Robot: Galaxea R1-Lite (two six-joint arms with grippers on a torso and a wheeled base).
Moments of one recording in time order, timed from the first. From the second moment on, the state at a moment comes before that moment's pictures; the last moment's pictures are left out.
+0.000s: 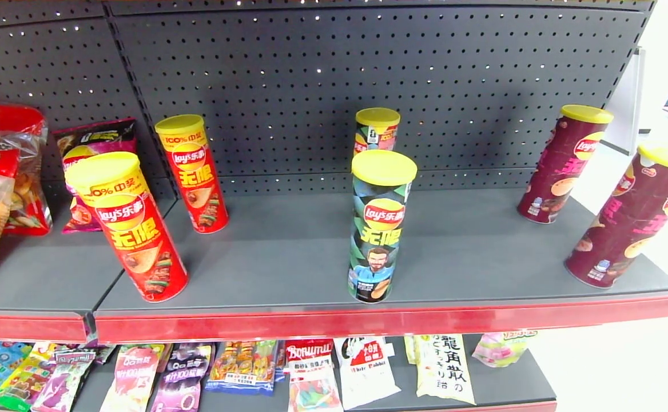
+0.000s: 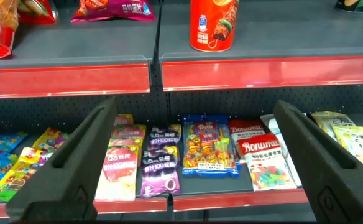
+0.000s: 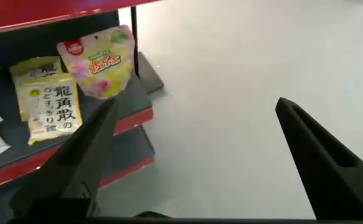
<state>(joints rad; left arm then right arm) 0.00 0.00 0.00 0.00 -0.02 0.01 -0.11 0.27 -0.25 0.35 -0.40 0.00</state>
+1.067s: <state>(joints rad) 0.00 0.00 0.00 0.00 -0.02 0.00 0.00 0.00 0.00 0.00 0.04 0.00</state>
